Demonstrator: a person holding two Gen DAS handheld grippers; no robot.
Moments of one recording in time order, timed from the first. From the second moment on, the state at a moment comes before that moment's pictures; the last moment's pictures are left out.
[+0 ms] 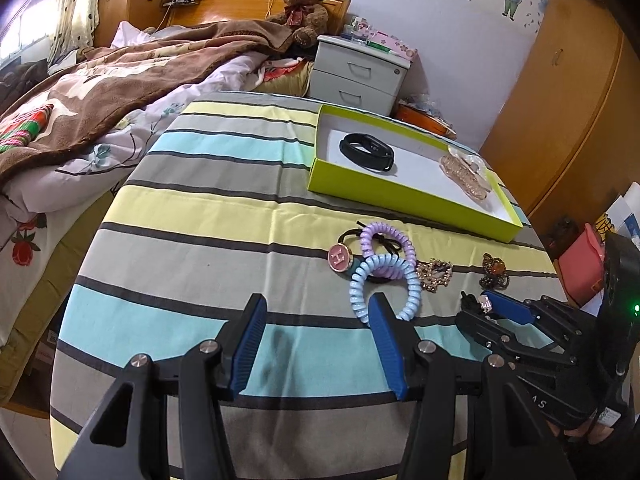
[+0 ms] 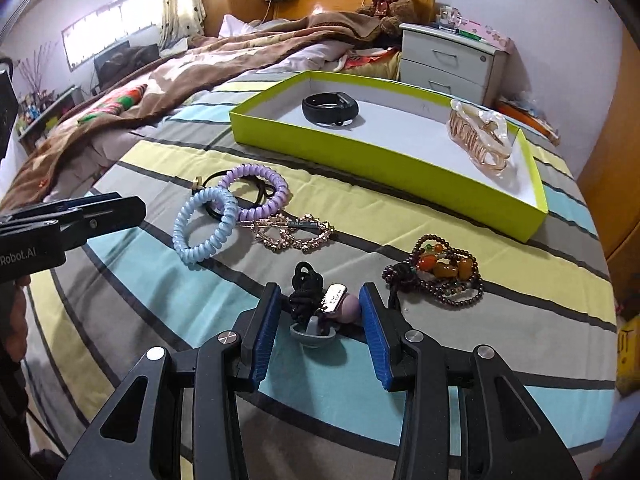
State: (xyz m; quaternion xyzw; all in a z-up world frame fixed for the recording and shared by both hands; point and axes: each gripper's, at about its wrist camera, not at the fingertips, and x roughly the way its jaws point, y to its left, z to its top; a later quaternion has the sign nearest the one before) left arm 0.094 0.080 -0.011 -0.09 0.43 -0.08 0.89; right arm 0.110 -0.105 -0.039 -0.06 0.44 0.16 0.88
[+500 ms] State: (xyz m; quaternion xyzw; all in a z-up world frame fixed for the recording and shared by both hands) left arm 0.110 0.059 -0.023 -0.07 0.45 -0.10 0.88; right arm 0.098 -0.123 -0.021 -0.03 0.40 0.15 0.90
